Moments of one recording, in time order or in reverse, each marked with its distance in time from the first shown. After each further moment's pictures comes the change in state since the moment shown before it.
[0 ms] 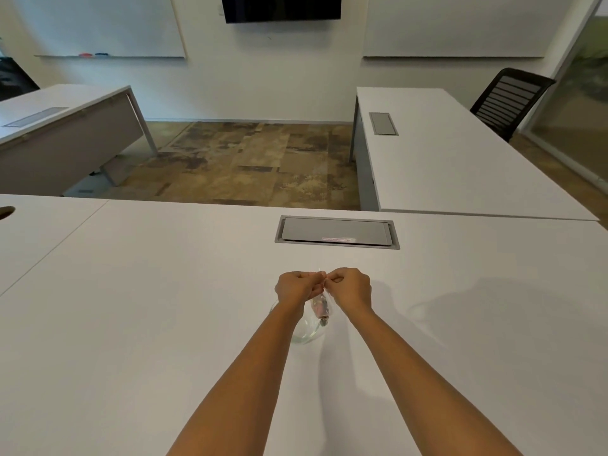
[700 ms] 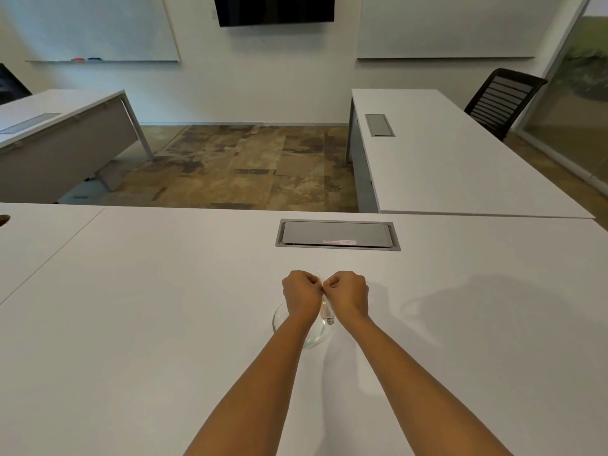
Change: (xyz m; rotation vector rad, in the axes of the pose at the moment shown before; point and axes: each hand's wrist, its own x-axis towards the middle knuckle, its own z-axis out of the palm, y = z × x) left_hand -0.005 0.003 0.006 0.450 0.113 0.273; right_hand -0.004 -0.009 0.015 -0.076 0.066 -0.003
